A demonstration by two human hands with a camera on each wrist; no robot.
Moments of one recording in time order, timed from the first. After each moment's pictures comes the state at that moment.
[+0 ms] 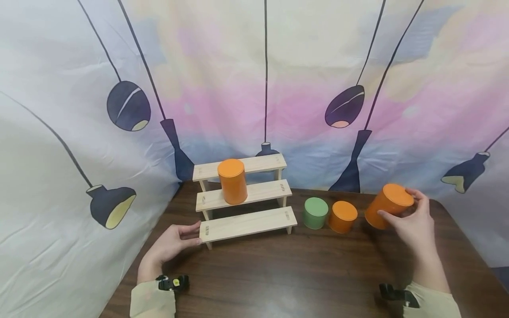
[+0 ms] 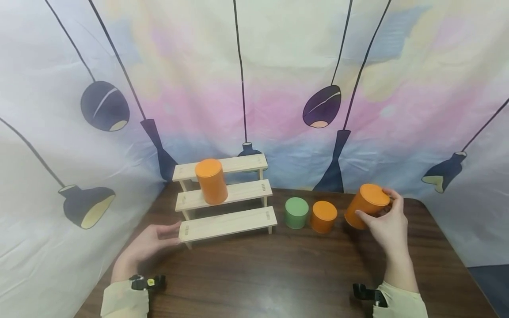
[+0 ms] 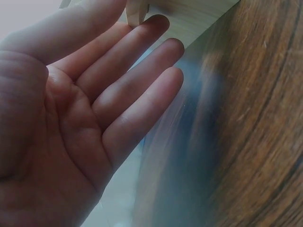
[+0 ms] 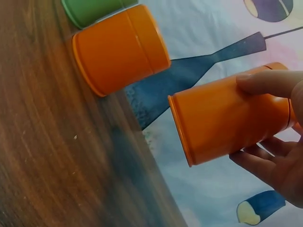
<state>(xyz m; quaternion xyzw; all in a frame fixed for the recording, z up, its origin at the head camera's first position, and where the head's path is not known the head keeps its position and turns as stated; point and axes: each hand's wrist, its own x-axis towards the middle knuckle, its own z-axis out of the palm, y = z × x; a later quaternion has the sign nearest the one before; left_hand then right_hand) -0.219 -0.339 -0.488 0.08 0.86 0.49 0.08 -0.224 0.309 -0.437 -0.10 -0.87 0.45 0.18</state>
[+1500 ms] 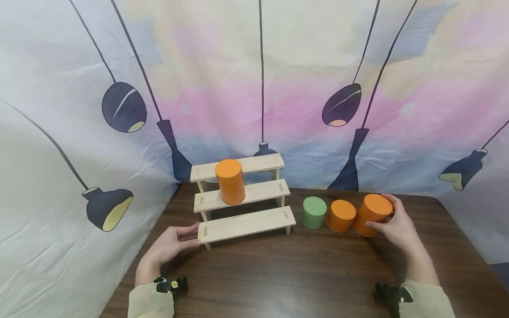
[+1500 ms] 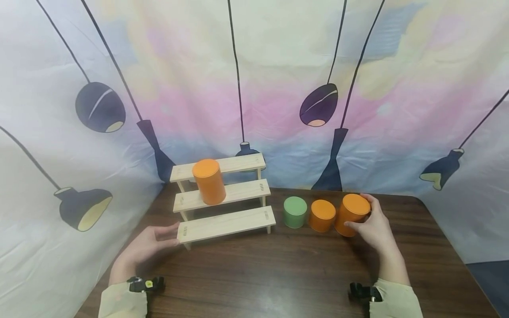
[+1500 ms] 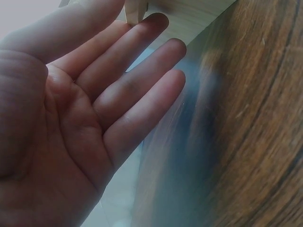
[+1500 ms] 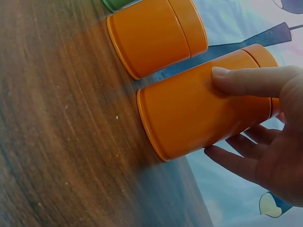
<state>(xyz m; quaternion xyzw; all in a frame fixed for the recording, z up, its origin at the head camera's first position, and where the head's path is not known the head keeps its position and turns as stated) -0.219 -0.337 -0.488 0.08 0.86 0.49 0.08 -0.240 0.315 -0.467 0.01 -0.90 0.44 0.08</state>
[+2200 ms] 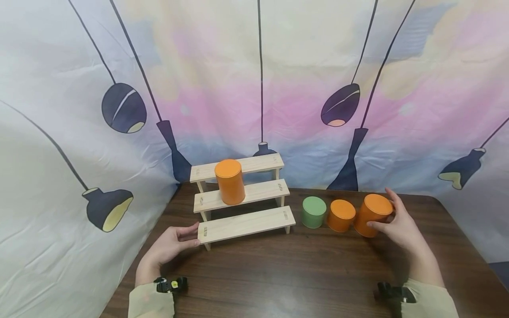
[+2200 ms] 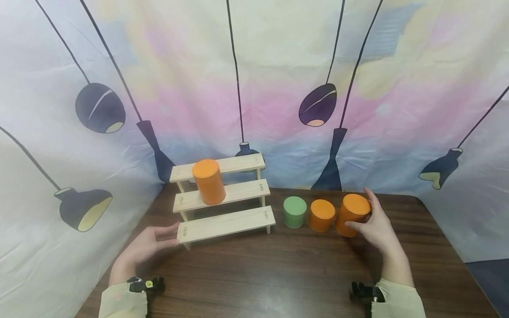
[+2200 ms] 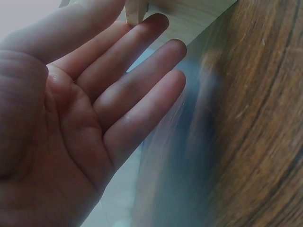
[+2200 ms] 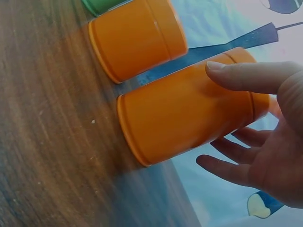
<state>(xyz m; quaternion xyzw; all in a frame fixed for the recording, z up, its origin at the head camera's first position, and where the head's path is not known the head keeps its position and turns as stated) -0.220 -0.337 -0.489 0.08 0.86 0.50 0.08 -0.237 0.319 -0.459 0.03 -0.89 0.46 0.04</state>
